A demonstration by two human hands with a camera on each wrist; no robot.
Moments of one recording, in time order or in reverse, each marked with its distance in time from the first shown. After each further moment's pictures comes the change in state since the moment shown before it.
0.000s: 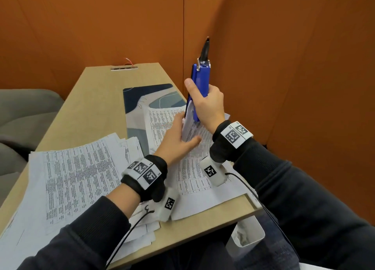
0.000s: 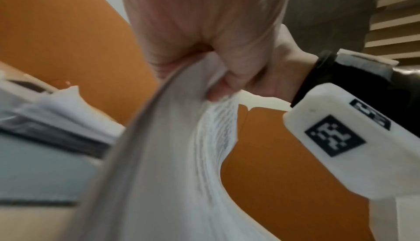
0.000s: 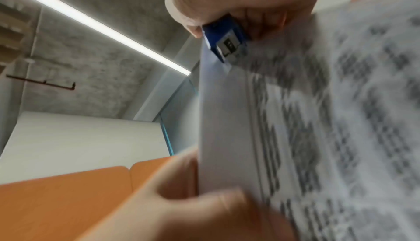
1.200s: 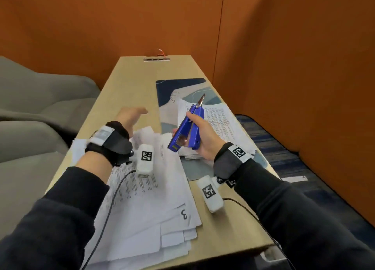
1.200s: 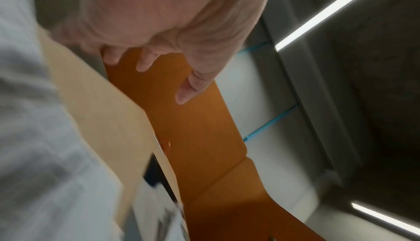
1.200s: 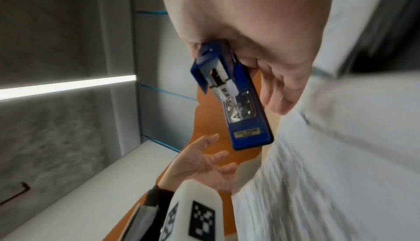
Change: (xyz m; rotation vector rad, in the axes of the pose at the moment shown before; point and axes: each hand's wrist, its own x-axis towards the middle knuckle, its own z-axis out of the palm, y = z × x) left_hand 0.047 -0.130 -0.189 -0.266 0.509 -0.793; right_hand -0.035 0.054 0.116 0.670 -0.355 0.888
